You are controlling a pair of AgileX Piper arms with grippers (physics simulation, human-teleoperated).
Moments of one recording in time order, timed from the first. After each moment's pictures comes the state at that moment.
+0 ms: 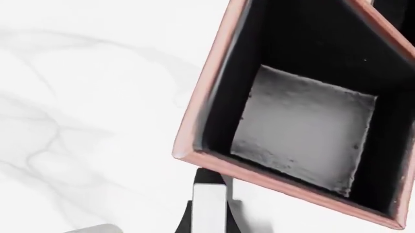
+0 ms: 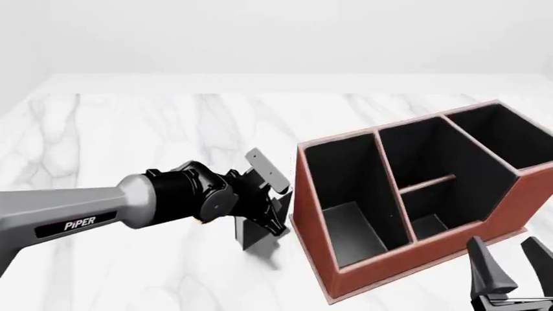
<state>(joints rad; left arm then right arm) -0.71 1.75 -1.08 0.28 0.15 0.03 0.05 0.00 -0.02 0.05</state>
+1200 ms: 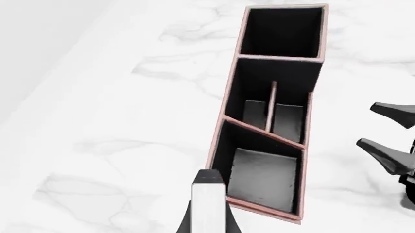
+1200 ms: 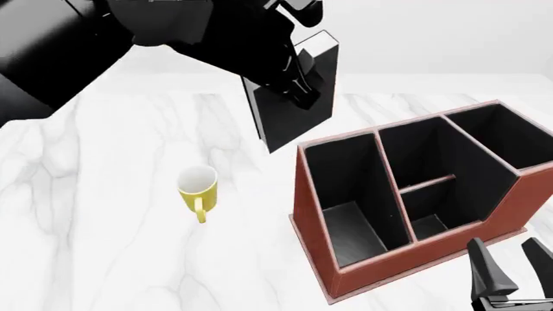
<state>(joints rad) -0.82 1.64 -1.96 1.00 0.30 0.03 0.03 0.00 -0.01 0.05</state>
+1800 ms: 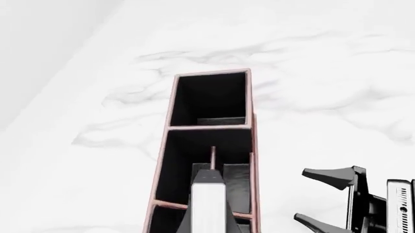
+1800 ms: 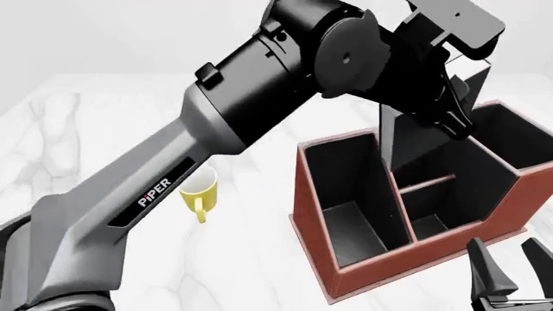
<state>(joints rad) -1.05 2.04 -2.41 0.93 0.23 0.03 0.03 0.00 -0.01 0.05</state>
